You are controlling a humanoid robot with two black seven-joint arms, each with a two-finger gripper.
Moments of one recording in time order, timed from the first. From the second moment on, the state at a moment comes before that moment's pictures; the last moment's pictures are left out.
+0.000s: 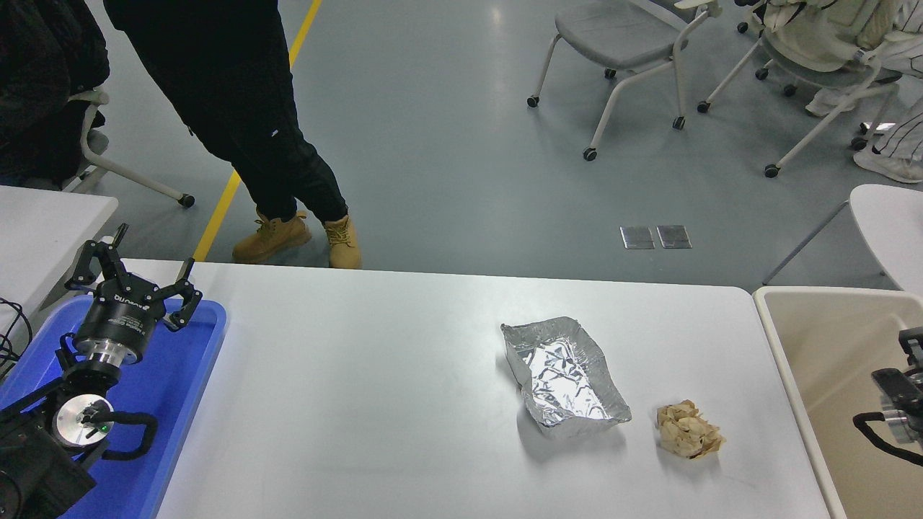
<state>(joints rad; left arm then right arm) -0.55 0.46 -0.60 -0.39 -0.23 -0.70 -0.59 0.74 -0.39 0.03 0.11 -0.27 -0.32 -0.14</state>
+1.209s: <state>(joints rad) -0.55 0.46 -0.60 -0.39 -0.23 -0.70 -0.59 0.64 -0.59 0.63 1.05 -0.14 -0.27 0.07</state>
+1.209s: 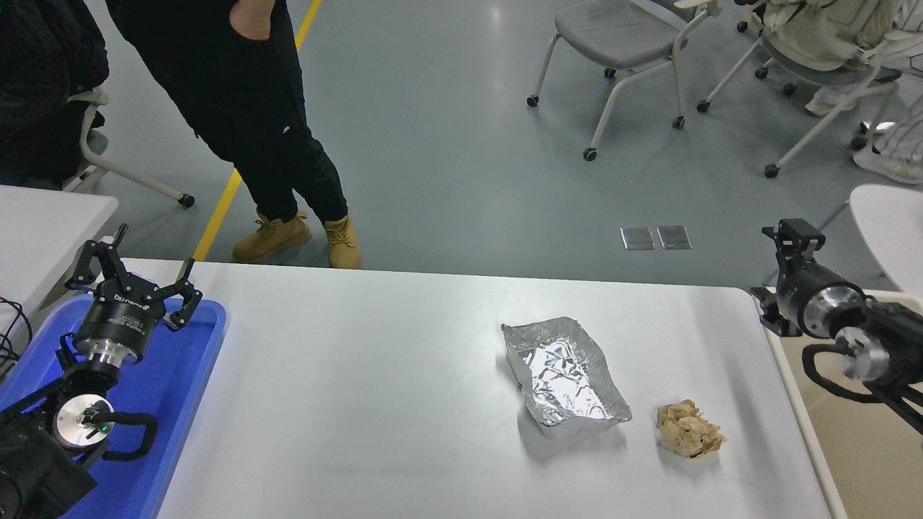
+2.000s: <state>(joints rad) -0.55 0.46 -0.60 -0.39 -0.23 -0.70 -0.59 0.43 -0.32 0.97 1.05 -0.11 -0.04 0.17</state>
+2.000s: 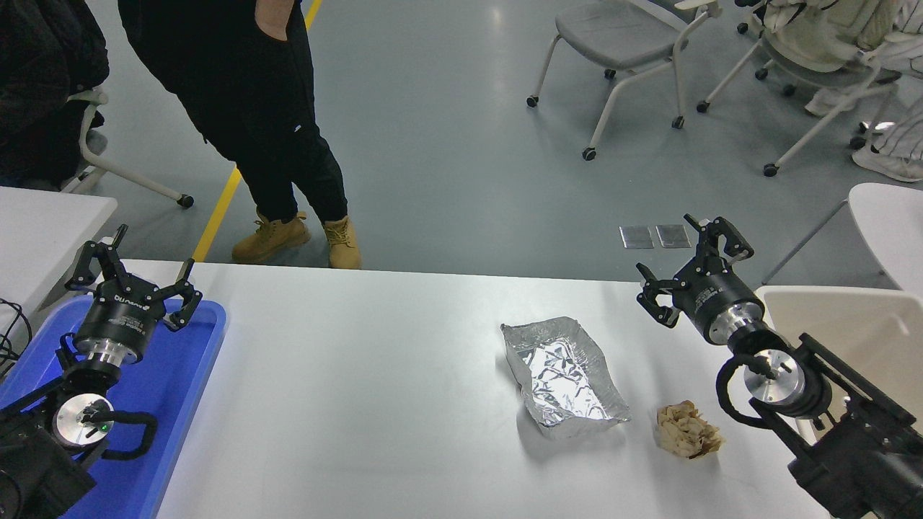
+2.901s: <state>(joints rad) -0.55 0.46 -0.60 -0.39 -0.23 -0.70 -0.59 0.41 -0.37 0.92 1.05 -0.14 -0.01 0.19</state>
